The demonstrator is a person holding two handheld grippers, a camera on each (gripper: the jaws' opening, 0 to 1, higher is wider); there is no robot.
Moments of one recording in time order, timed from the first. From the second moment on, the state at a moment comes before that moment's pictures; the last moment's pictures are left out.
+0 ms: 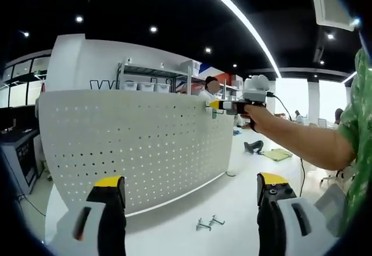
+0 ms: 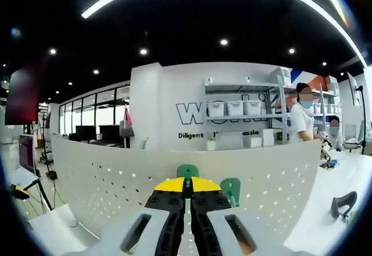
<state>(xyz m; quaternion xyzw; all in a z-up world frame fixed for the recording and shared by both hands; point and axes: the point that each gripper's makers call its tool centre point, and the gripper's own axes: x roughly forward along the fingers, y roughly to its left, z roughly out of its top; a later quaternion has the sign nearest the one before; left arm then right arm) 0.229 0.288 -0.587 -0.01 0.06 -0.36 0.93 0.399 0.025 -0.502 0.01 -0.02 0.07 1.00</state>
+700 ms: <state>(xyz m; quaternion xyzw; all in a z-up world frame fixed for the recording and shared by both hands) 0.230 0.289 -0.591 -0.01 0.06 -0.36 0.93 0.400 0.028 -0.514 0.00 -0.02 0.07 1.00</state>
